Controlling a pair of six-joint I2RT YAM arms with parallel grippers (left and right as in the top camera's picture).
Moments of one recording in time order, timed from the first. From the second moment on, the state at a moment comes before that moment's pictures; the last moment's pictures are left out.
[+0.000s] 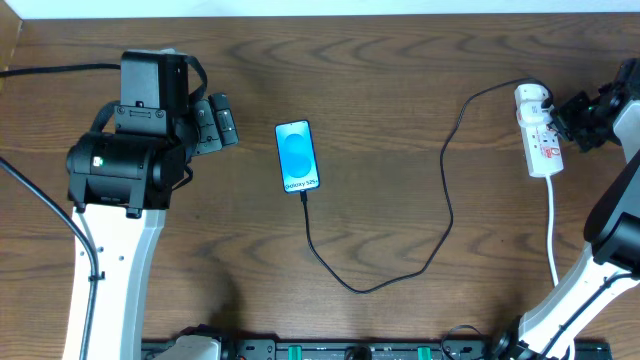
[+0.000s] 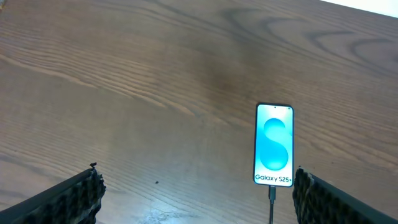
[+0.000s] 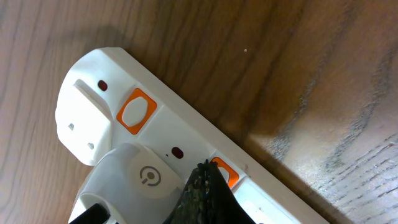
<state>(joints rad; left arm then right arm) -0.14 1.34 1.63 -1.20 -0.22 -0.31 -0.43 2.17 1.59 -0.65 -0.32 0.56</state>
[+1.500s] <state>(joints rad) -0.14 1.34 1.63 -1.20 -0.22 -0.31 -0.42 1.55 1.62 -0.89 -0.49 0.05</state>
